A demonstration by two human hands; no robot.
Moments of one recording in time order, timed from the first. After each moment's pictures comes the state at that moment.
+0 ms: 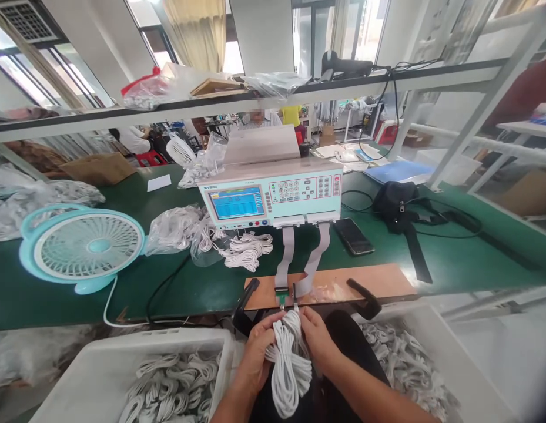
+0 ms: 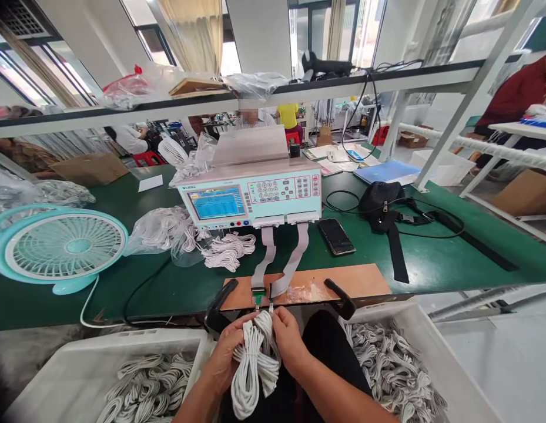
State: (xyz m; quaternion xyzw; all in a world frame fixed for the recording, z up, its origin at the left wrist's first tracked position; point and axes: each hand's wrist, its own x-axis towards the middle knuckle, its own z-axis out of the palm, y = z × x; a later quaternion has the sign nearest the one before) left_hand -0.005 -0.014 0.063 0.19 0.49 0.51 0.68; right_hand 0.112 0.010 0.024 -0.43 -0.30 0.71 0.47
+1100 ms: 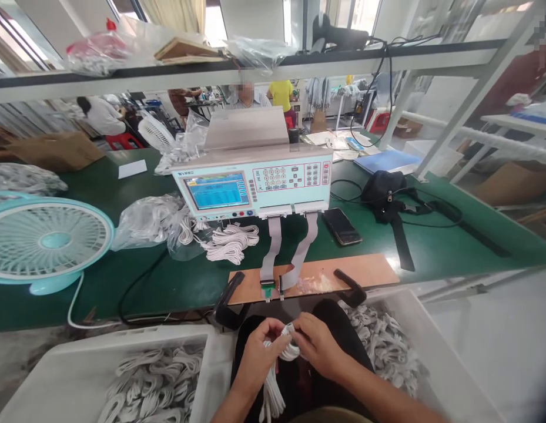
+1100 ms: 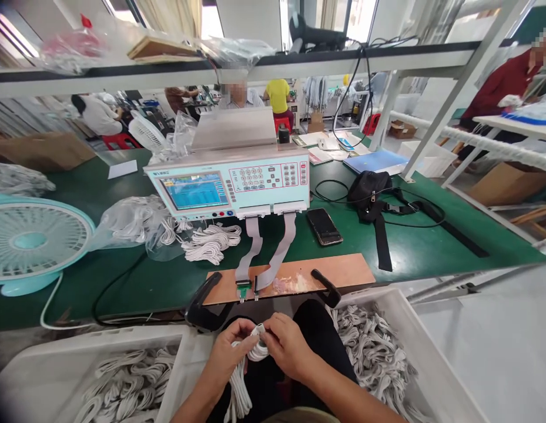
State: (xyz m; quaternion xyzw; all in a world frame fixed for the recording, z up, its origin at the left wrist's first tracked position) left_hand 0.013 -0.026 0.048 0.42 0.58 0.40 0.58; right_hand 0.173 -0.001 0.036 -0.38 -0.77 0.38 0.35
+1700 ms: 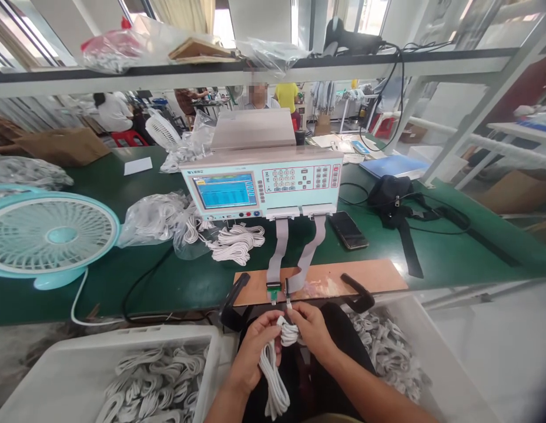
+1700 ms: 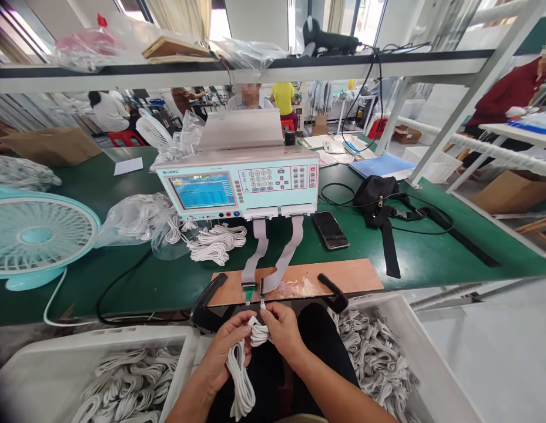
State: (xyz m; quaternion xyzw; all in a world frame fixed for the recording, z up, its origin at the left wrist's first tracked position) left_hand -0.005 -0.011 0.031 0.22 0.45 0.48 0.72; right_hand 0.133 0.028 0.022 -0.47 -0.51 0.58 0.43
